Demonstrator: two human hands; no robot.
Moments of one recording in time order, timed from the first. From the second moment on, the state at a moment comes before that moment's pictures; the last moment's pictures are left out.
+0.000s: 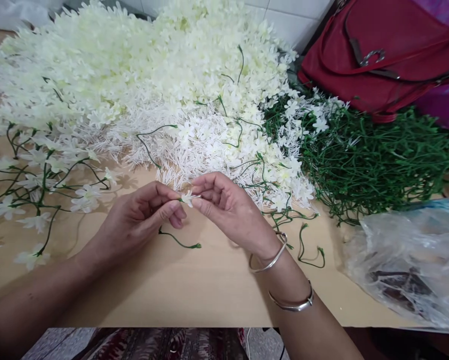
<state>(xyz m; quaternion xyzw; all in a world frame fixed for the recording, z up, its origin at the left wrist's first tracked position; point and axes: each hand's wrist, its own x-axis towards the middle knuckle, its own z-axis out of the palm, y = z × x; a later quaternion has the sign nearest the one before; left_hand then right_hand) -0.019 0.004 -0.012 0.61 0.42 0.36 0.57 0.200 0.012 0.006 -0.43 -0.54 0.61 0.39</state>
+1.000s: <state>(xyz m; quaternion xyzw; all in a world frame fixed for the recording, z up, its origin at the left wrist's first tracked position) -0.021 0.006 -0.007 0.65 0.40 0.31 0.57 0.197 0.009 0.007 -0.47 -0.56 0.58 0.36</state>
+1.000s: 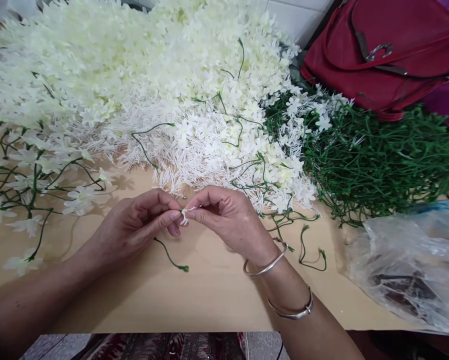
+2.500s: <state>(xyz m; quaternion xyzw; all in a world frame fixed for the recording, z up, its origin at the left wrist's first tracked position) -0.012 0.002 -0.012 0.82 0.34 0.38 0.27 0.197 0.016 -0.008 -0.52 -0.78 0.12 0.34</state>
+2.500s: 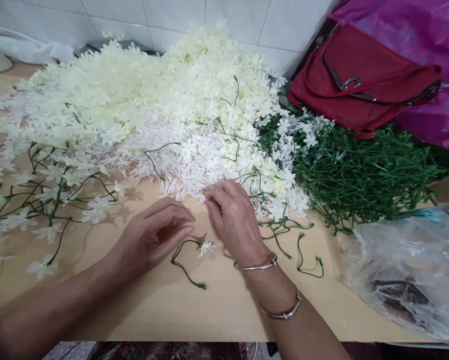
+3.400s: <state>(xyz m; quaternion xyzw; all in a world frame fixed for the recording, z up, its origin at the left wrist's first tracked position) -0.024 0.024 -0.002 0.72 0.50 0.47 0.12 0.201 0.009 0.006 -0.55 -0.64 0.16 0.51</state>
